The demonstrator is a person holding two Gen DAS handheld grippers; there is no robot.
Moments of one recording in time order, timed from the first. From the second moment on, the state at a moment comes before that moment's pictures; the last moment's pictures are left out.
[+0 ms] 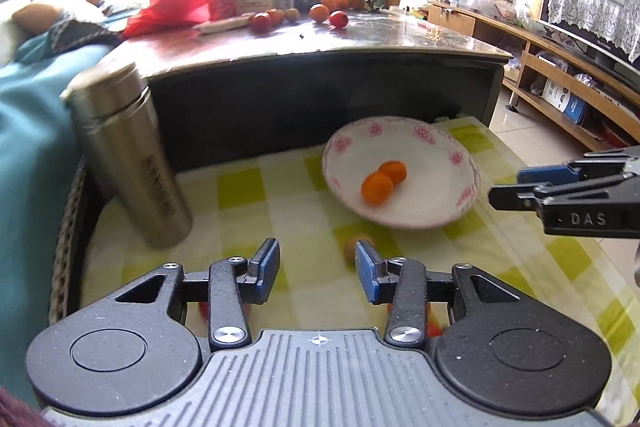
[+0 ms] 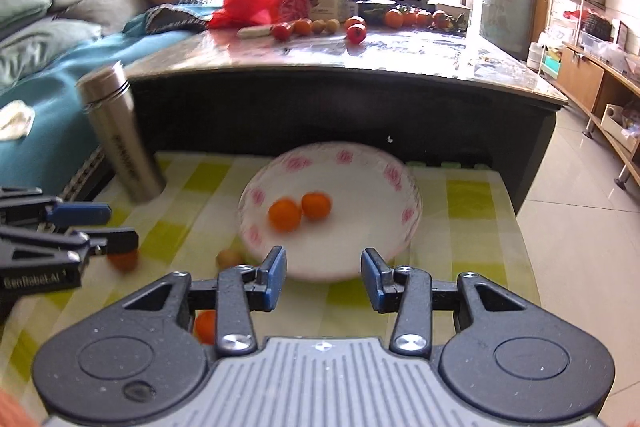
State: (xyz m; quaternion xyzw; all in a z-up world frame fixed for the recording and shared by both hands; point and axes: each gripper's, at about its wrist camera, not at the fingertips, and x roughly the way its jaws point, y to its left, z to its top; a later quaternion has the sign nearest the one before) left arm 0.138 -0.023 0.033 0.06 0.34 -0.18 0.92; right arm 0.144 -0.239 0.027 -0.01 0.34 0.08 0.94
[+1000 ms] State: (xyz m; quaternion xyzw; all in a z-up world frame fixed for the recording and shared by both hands) left arm 0.177 0.025 -0.034 0.06 0.37 -0.11 0.92; right arm 0.126 -0.232 -0.026 0.00 0.40 0.07 0.91
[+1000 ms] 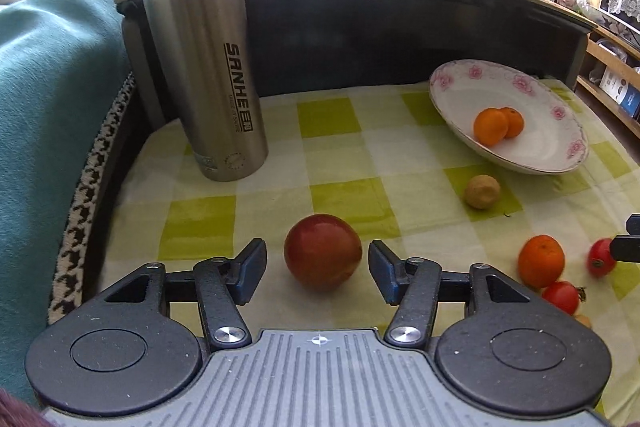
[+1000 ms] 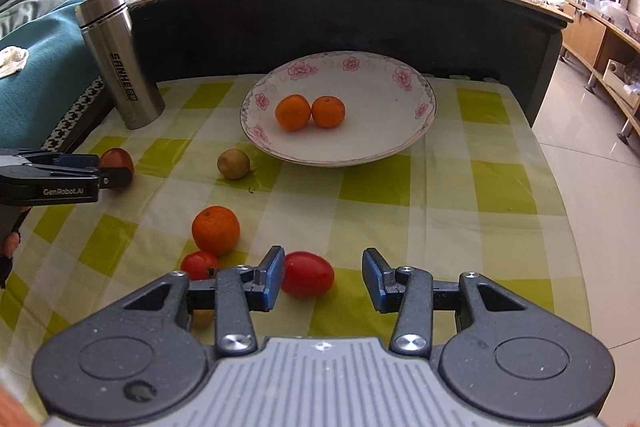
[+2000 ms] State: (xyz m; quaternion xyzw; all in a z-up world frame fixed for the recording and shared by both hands) left arm 0.184 0.016 -0.047 0.07 0.37 -0.13 0.92; right arm 0.125 -0.211 -0.048 -0.04 0.41 0.10 0.90
